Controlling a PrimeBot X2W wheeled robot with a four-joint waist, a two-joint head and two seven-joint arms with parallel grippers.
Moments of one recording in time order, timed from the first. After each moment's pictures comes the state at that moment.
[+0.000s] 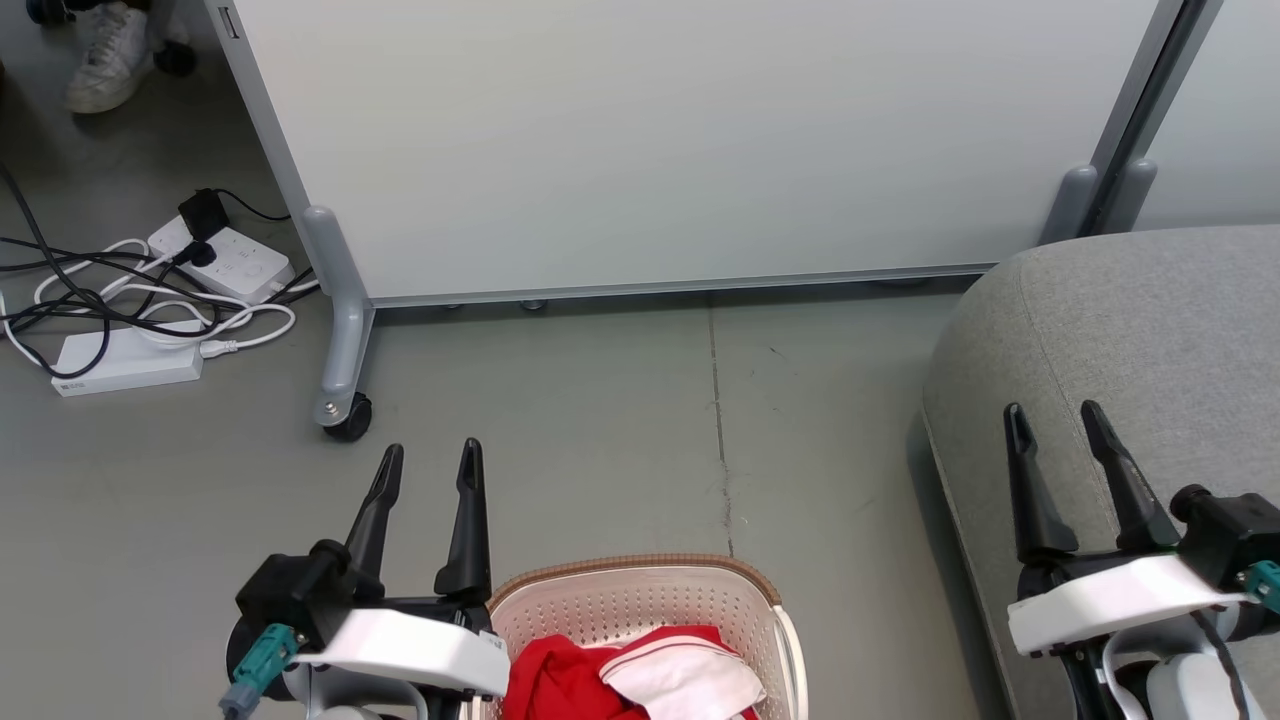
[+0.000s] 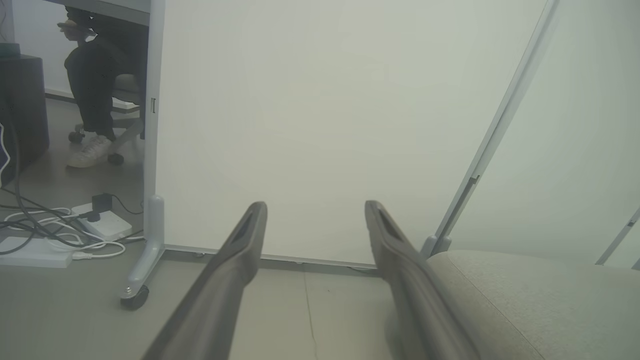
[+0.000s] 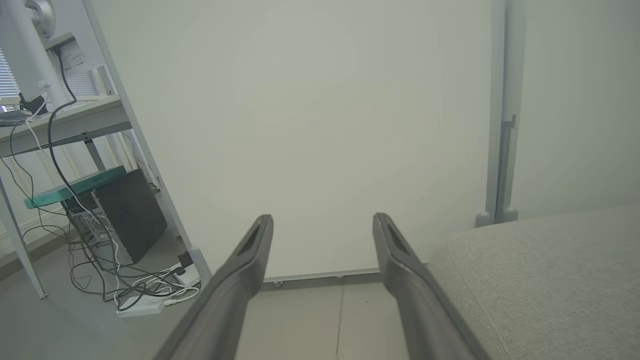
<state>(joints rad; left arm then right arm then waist) -0.04 0.05 -0.24 0.07 -0.44 0.10 -0.21 -0.11 -0.05 0.01 0.14 0.29 0.13 -0.17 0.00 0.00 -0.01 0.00</state>
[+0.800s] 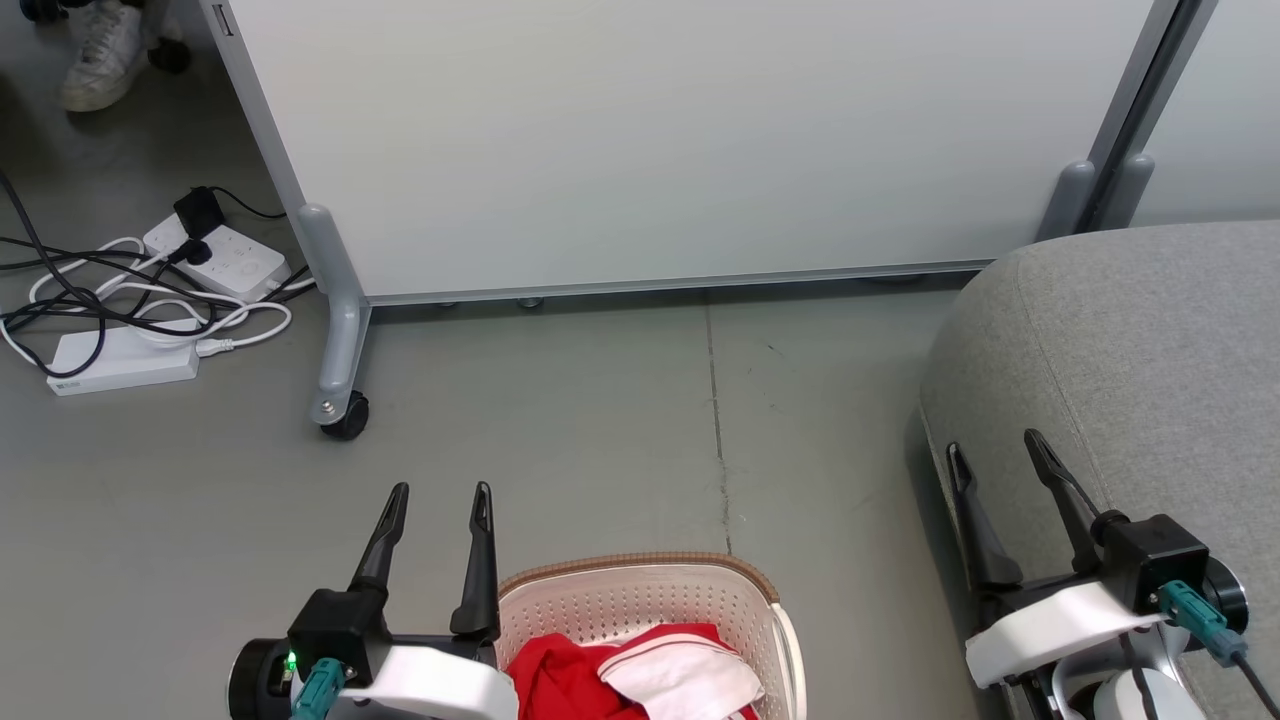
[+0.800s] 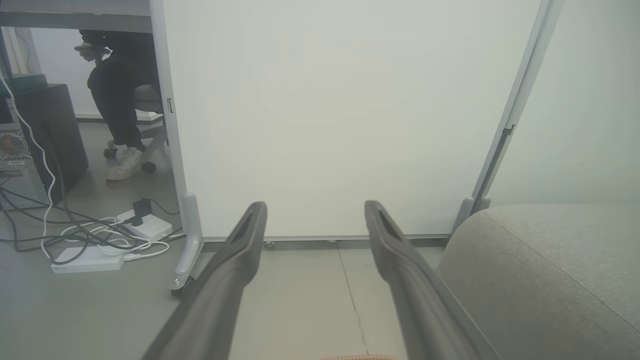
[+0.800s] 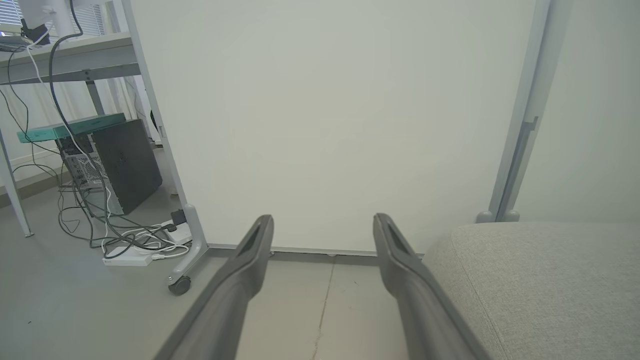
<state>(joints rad) -0.01 0.05 -0.27 0.14 -0.26 0.17 -0.24 -0.12 -0.05 0.08 0.25 0.13 0.13 -0.23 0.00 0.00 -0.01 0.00</state>
